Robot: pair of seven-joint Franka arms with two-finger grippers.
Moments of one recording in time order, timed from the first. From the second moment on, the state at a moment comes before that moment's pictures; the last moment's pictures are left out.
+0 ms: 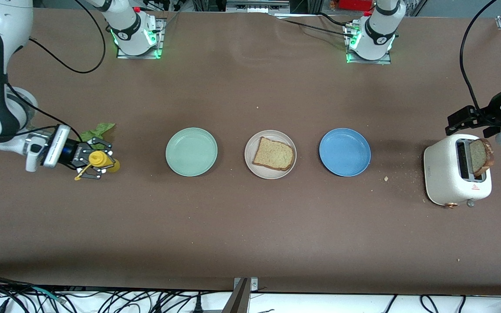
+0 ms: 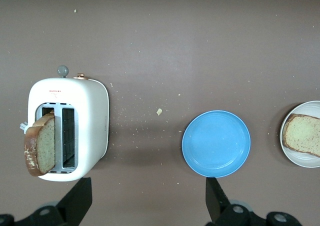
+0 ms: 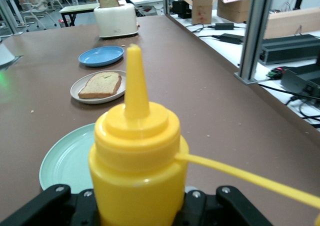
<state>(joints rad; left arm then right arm) 0.01 0.12 0.01 -1.53 -0.02 1.65 0.06 0.27 0.47 -0.51 -1.98 1.37 1.76 -2.33</state>
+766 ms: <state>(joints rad) 0.01 0.13 0.01 -1.53 -0.02 1.65 0.06 0.21 0.59 -0.41 -2.17 1.51 1.72 -2.61</state>
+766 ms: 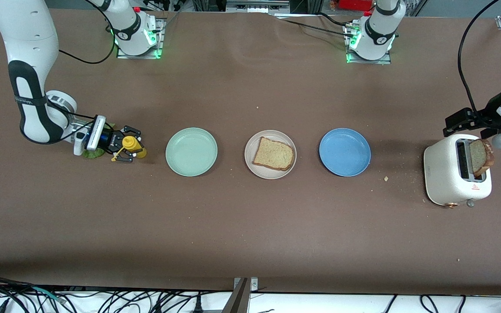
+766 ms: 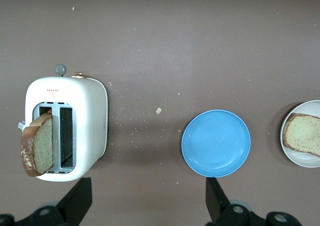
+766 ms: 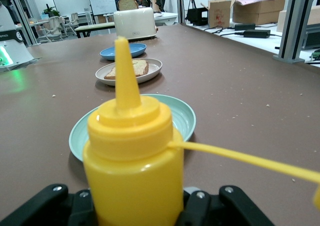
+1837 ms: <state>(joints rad) 0.00 0.13 0.01 -1.53 -0.02 1.65 0.06 0.14 0.58 -0.45 -2.17 1.41 1.72 -2.58</state>
